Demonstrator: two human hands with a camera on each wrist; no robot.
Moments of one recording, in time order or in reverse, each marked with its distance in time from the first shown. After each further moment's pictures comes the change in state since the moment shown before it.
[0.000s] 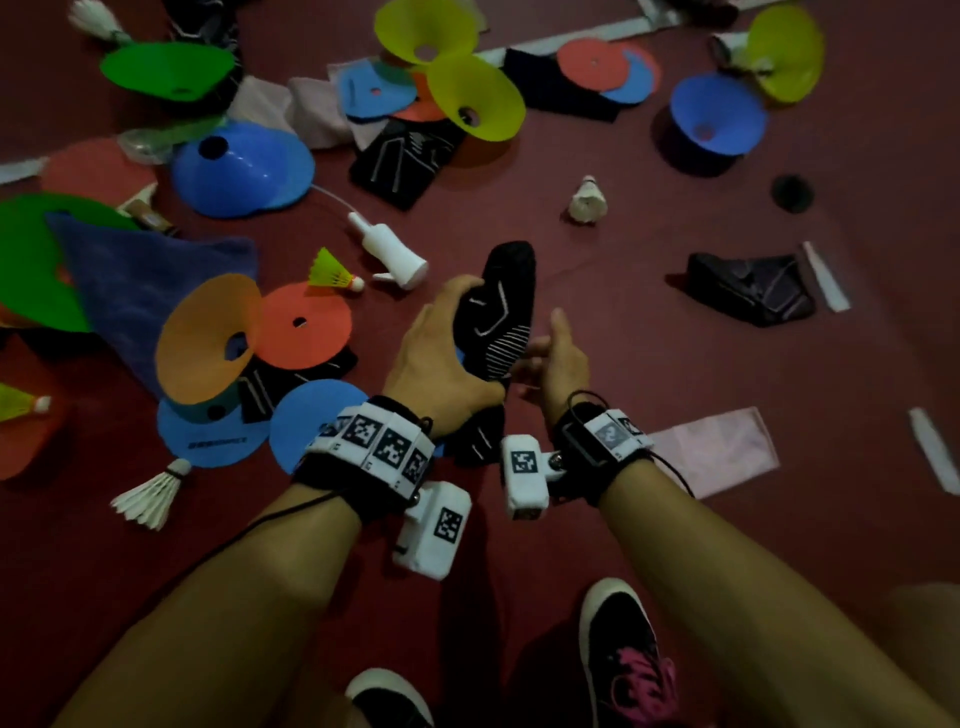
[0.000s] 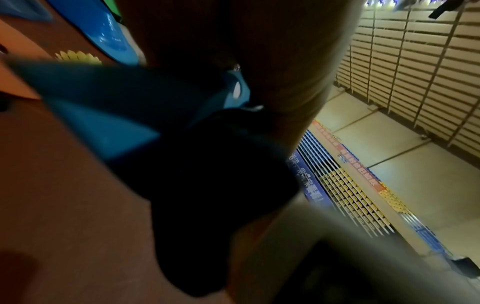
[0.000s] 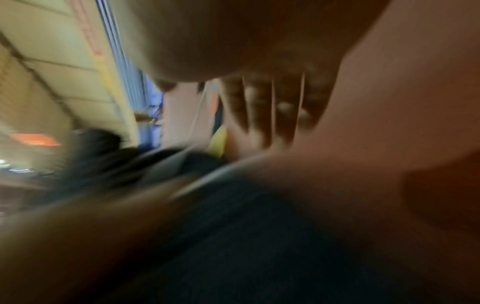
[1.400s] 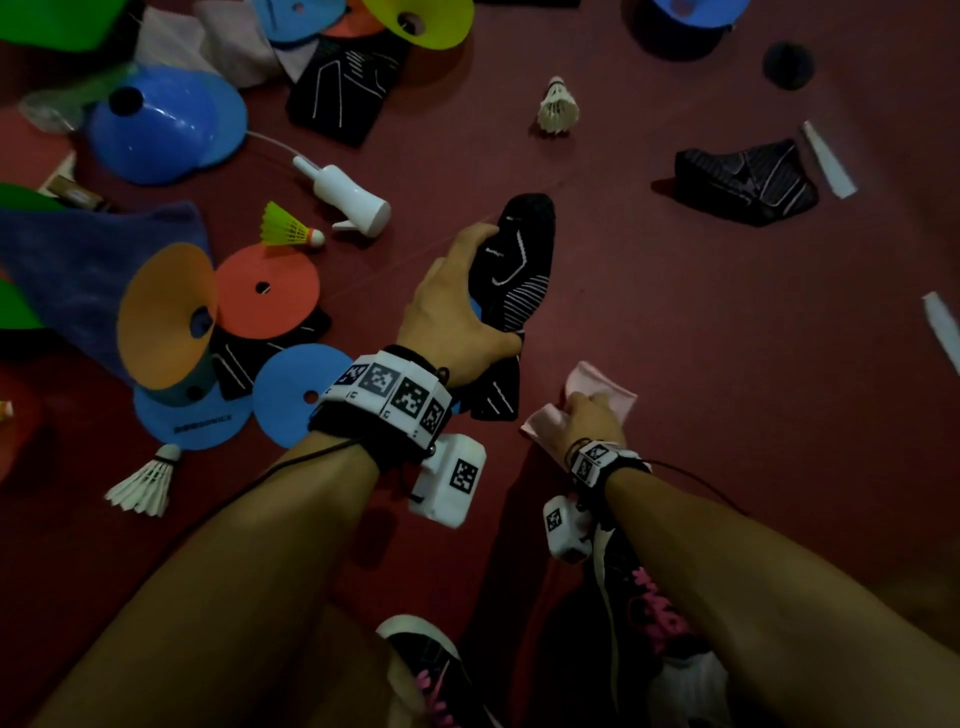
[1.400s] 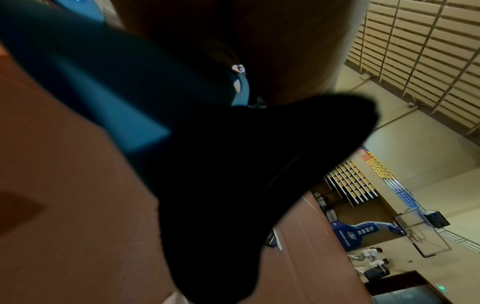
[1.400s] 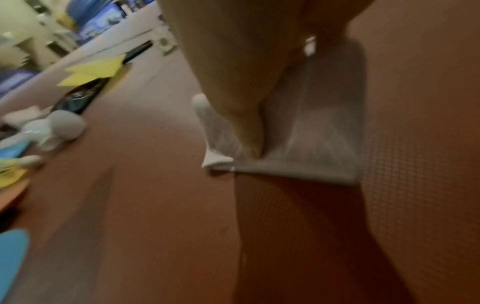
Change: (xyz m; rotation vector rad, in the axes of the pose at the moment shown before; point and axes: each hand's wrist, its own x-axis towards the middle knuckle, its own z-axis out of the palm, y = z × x) left_hand 0.013 -0.012 0.042 0.050 -0.159 -0.039; right_hand 0.015 0.151 -0.095 -1.201 0.080 0.064
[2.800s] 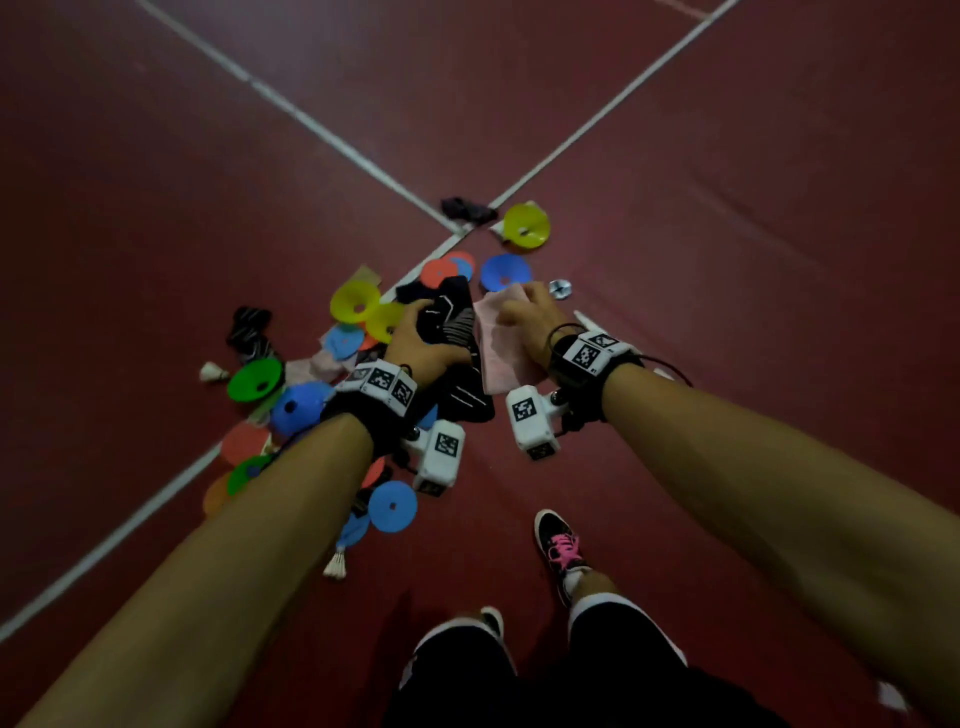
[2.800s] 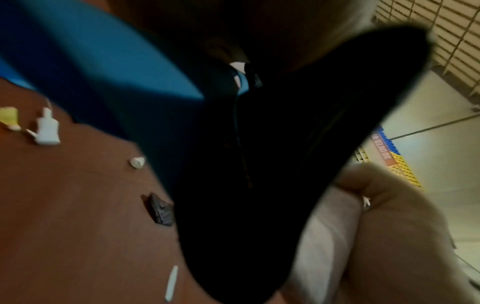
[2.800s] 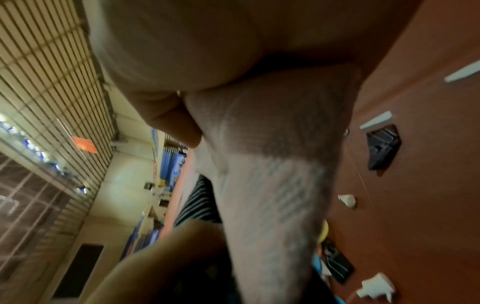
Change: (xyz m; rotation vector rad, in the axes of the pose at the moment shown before) left_hand -0.248 0.602 -0.207 -0.097 -0.059 -0.030; right_hand -0.522 -0.099 -0.646 1.130 0.138 -0.198
